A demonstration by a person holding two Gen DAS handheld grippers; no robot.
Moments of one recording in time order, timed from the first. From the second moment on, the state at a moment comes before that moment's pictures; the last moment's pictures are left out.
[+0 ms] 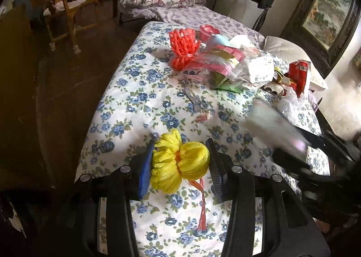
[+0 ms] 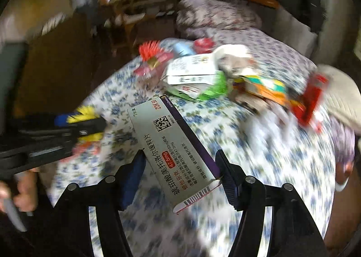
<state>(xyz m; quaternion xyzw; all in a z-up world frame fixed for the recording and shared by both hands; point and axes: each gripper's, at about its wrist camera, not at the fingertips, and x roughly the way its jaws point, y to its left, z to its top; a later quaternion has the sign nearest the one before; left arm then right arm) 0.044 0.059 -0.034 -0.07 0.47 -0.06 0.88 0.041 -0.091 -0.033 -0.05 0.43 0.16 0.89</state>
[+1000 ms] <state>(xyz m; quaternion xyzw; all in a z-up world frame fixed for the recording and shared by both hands) -0.065 -0.224 -0.005 0.20 0.38 -0.36 0.83 -0.202 -0.422 -0.109 0.22 0.36 -0.22 0.88</state>
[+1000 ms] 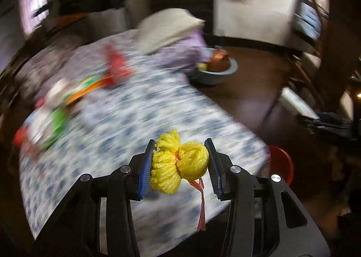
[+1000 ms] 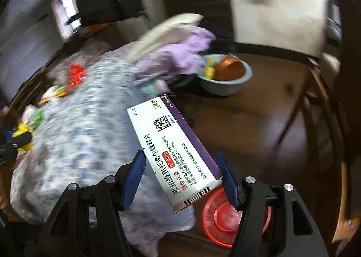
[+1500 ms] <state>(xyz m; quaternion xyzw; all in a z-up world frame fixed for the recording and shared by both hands) -0.165 -0.477 -0.161 0.41 0.47 -0.54 0.57 -0.290 -0.501 -0.283 0.34 0.48 -0.28 0.76</state>
